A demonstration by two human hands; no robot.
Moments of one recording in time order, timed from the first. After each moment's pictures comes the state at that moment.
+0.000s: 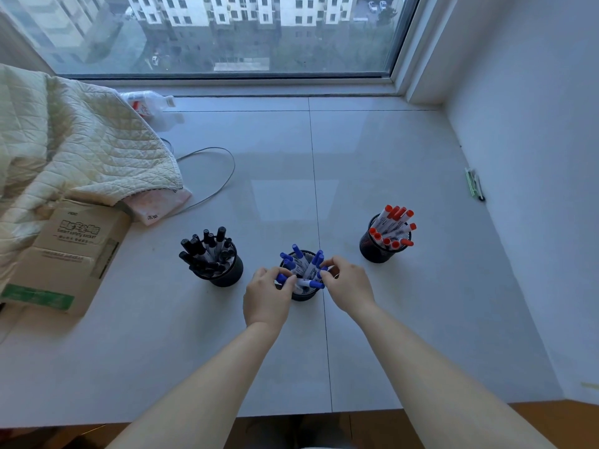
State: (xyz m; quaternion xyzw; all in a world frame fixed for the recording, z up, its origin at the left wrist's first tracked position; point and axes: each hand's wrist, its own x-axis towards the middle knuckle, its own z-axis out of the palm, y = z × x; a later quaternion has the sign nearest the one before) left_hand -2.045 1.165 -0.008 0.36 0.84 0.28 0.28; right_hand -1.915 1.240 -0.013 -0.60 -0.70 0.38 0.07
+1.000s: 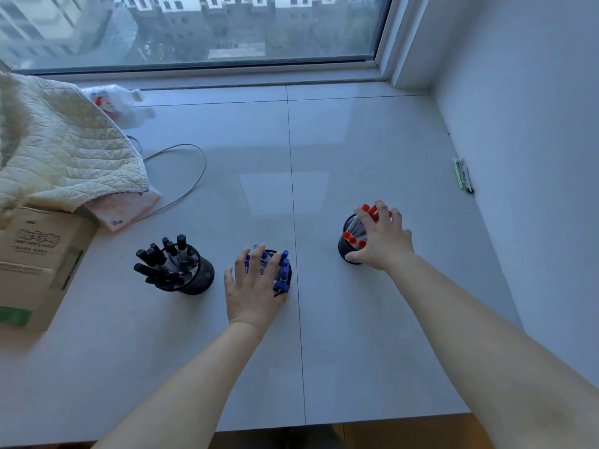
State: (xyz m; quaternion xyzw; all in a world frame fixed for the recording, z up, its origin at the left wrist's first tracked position) left_hand -2.026 1.198 -0.038 0.58 0.81 -0.03 0.06; right_hand -1.830 1.357 -0.010 -0.59 -0.78 0.16 -0.12
